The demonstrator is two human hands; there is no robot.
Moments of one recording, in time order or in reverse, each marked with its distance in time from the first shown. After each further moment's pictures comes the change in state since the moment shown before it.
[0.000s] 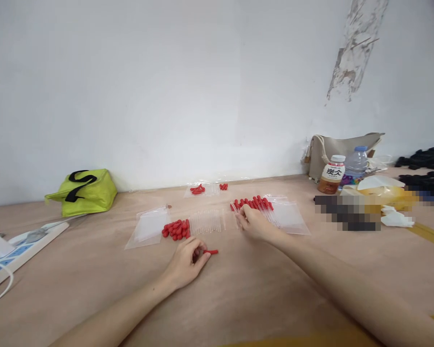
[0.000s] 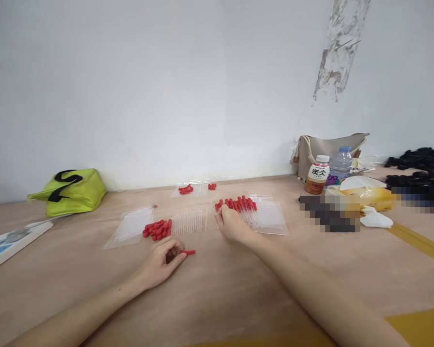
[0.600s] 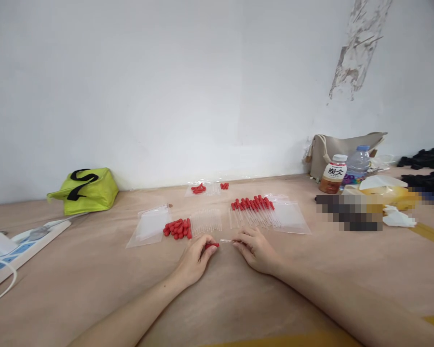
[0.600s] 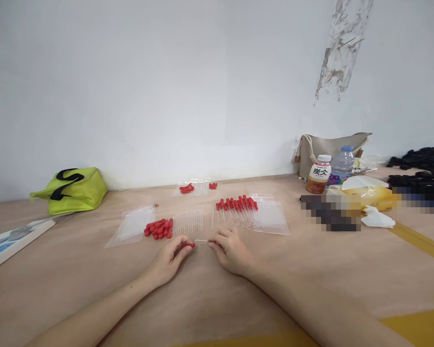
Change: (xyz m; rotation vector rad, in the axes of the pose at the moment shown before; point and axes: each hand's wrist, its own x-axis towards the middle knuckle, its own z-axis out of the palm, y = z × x) left_hand 0.007 0.007 0.013 -0.195 -0.006 -0.006; right_hand -0.053 0.000 0.031 0.127 0.141 -0.463
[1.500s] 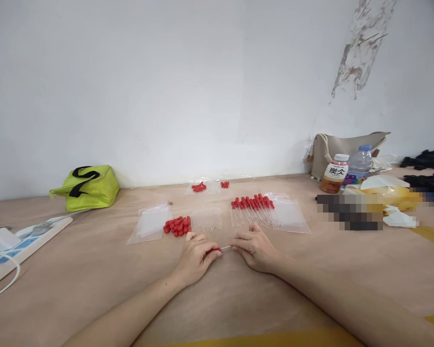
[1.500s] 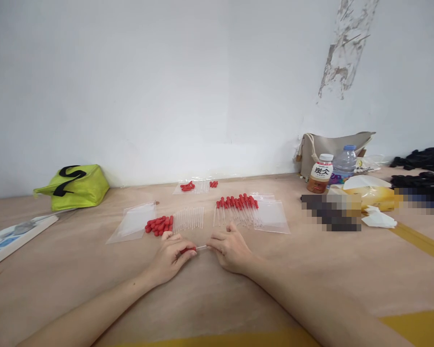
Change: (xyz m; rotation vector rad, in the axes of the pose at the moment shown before) left_hand 0.000 0.013 -0.004 0.273 -0.067 0.149; right_hand 0.002 0.004 -0.002 -0.202 -0.098 -0.184
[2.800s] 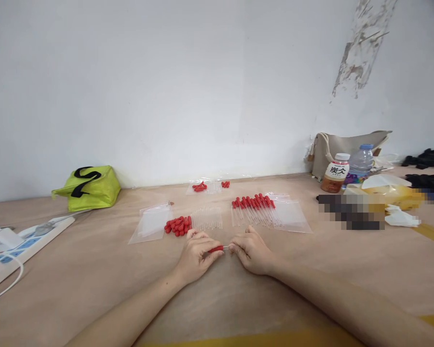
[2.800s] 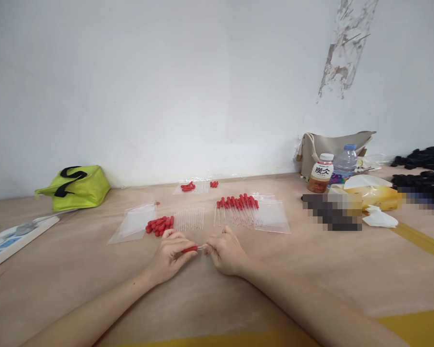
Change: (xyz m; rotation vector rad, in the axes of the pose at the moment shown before) left_hand 0.000 0.000 -0.003 -0.019 0.066 0.079; right_hand 0.008 -0.015 0.000 0.147 -0.092 0.140
